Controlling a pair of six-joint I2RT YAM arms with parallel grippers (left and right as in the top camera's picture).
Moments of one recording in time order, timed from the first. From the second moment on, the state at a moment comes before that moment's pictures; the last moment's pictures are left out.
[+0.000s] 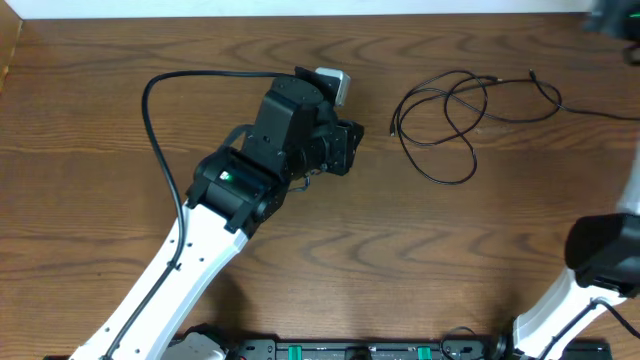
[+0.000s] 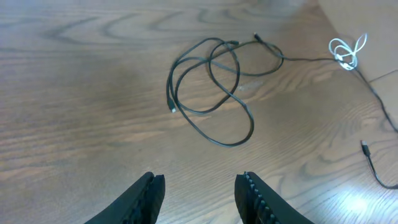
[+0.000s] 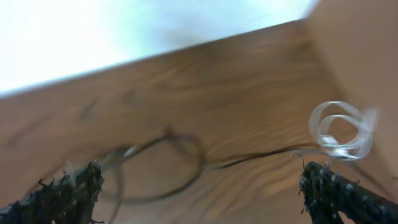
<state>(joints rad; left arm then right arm) -0.57 1.34 1.35 -0.66 0.16 -0.35 -0.22 1.99 2.22 -1.04 0.11 0.02</state>
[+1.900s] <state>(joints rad) -0.57 1.13 1.35 -0.74 0.07 -0.25 0.06 2.13 1.54 -0.74 -0.23 -0.09</state>
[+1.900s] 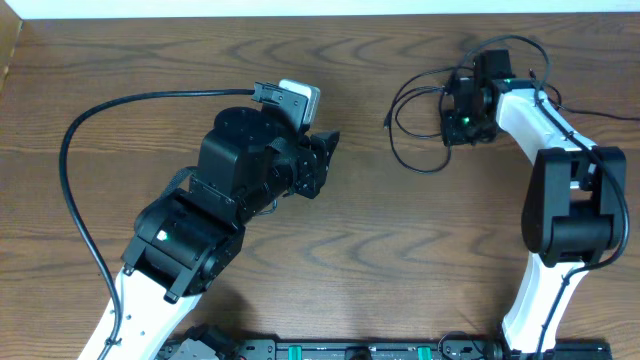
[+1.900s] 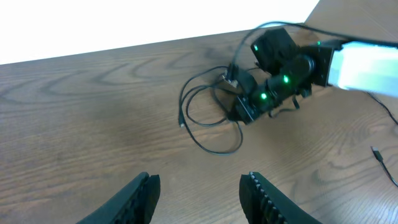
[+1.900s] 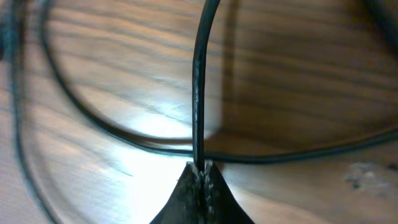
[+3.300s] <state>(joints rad) -0.56 1.79 1.36 0.01 0.32 -0.28 0.33 1.98 2.75 -1.05 -0.46 0.32</state>
